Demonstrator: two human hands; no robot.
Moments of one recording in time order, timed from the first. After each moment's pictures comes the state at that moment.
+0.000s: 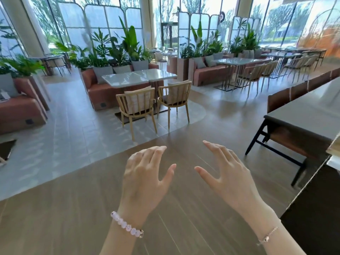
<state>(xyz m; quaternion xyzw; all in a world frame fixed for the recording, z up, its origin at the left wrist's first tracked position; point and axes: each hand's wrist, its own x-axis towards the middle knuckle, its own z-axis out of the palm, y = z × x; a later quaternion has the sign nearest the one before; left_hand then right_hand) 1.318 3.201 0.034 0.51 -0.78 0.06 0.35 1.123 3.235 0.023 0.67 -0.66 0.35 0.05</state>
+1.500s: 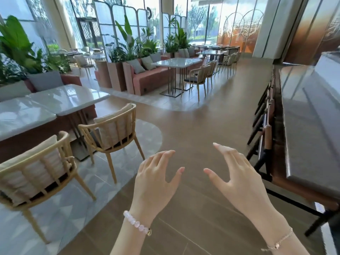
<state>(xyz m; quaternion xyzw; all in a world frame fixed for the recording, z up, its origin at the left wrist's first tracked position) 0.913 2.312 0.001 0.32 -0.87 -0.13 0.35 0.761 2.445 0.015 0.50 -0.80 0.32 0.10</state>
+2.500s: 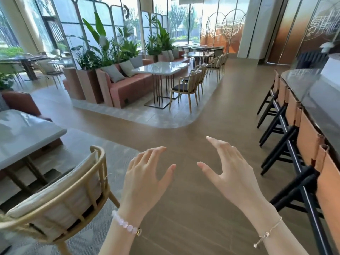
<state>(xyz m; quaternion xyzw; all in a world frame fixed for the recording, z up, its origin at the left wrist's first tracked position) 0.532 1.790 0.018 0.27 -0.89 -0.13 0.35 0.381 1.932 0.026 0.47 -0.82 0.31 0.12</state>
